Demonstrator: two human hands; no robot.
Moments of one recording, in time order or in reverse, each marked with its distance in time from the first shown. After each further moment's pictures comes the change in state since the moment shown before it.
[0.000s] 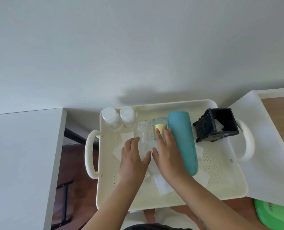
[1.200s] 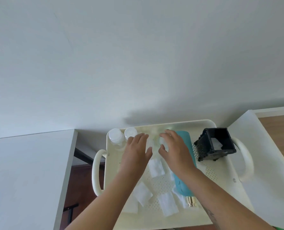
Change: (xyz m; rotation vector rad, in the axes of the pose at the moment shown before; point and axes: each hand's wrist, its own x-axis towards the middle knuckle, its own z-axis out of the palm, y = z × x) left_hand 0.052 0.053 -0.048 0.247 0.065 0.358; right_hand 0.045 0.004 -0.057 0.140 0.112 -0.100
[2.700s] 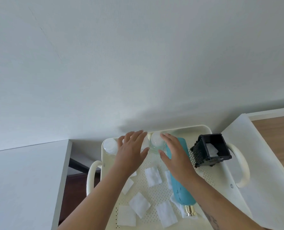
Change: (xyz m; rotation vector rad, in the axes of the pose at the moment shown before) left_hand 0.041 -0.014 -0.005 0.180 -0.121 0.099; right_hand 0.002 0.020 -0.002 0.259 0.012 0.032
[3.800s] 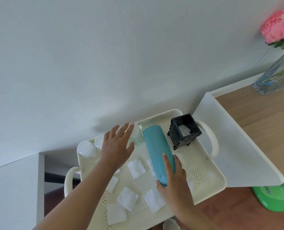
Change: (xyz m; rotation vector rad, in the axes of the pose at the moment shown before) left_hand 0.012 0.010 0.018 0.119 -0.089 0.188; right_hand -0.126 0.025 0.031 -0.351 0.145 0.391
